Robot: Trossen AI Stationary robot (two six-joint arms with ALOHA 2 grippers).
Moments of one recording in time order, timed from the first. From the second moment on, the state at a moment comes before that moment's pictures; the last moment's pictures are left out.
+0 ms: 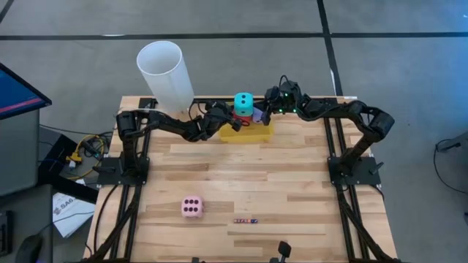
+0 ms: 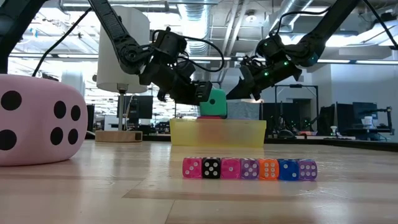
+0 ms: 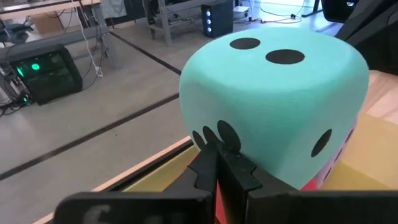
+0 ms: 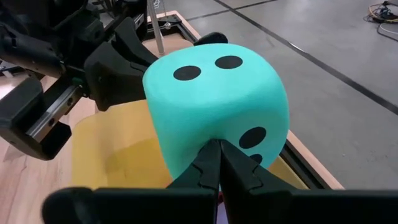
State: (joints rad) left arm 0.34 1.92 0.95 0.68 -0.60 -0.08; right arm -0.69 1.64 0.83 0.39 -0.34 -0.06
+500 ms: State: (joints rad) left arm 0.34 1.92 0.95 0.68 -0.61 -0.08; right arm -0.69 1.64 0.83 0.39 -0.34 -0.06
